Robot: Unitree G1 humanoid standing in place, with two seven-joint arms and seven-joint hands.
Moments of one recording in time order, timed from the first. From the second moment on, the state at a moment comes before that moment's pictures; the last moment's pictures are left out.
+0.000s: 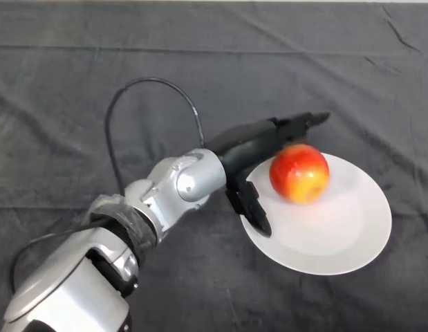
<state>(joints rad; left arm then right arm) -0.96 0.12 -0.68 1.10 0.21 -0.52 -0.06 -0.52 -0.72 0.06 1.12 -0.30 -0.13 -0.15</state>
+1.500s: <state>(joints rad) -0.75 0.42 -0.19 1.12 -0.04 -0.66 -0.08 -0.52 -0.72 0.06 1.12 -0.30 -0.13 -0.15</state>
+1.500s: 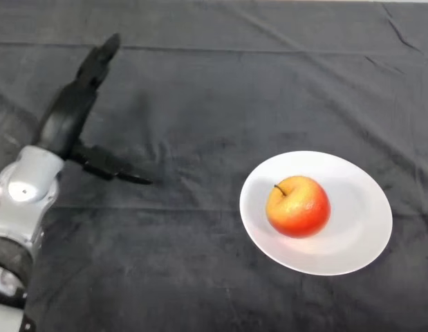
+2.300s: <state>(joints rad) -0.70 0.53 0.03 1.13 -0.15 -0.60 -0.08 -0.52 -0.72 0.07 1.13 -0.30 -0.12 -0.15</state>
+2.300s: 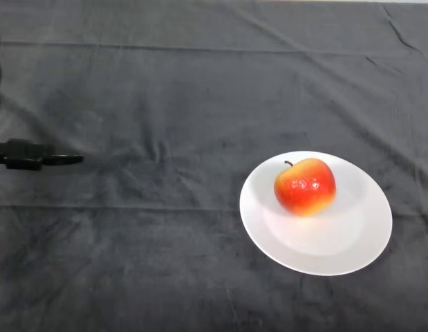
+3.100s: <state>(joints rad) -0.51 0.60 0.26 1.15 -0.29 -0.54 -0.09 -0.52 -0.72 0.07 1.13 -0.30 -0.12 -0.15</state>
